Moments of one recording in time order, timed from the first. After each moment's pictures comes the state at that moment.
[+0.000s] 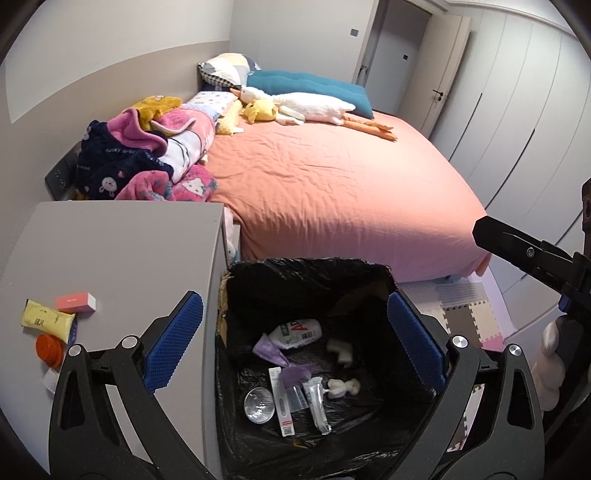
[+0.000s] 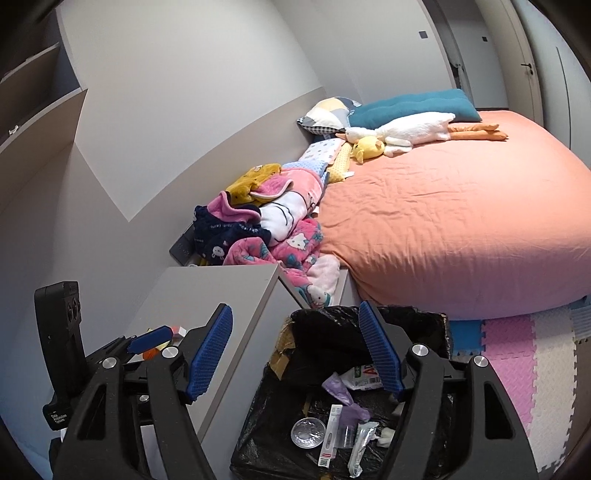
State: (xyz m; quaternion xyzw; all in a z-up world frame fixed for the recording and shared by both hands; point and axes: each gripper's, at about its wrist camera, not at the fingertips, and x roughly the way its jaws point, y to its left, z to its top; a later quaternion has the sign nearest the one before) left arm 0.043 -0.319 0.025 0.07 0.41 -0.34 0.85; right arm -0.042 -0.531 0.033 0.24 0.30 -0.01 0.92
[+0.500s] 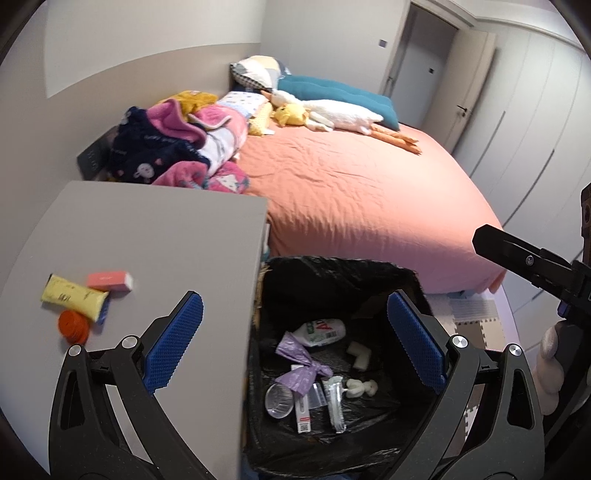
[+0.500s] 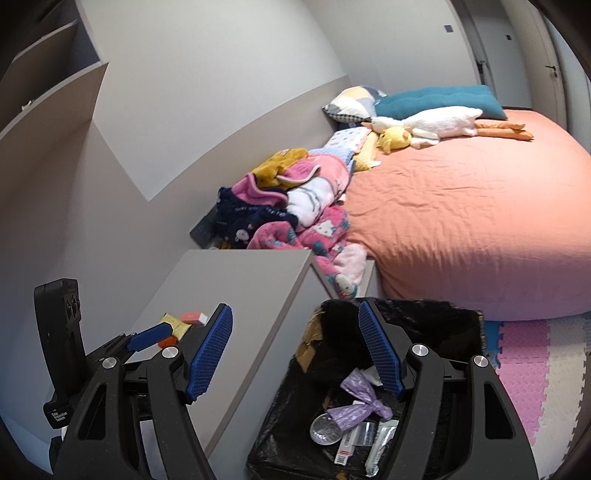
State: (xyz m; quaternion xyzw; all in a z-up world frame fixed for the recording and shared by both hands) left arm 0.048 -0.271 0.021 0.04 0.41 -0.29 0.87; right arm -0.014 -0.492 0.026 0.23 0.32 0.04 0.92
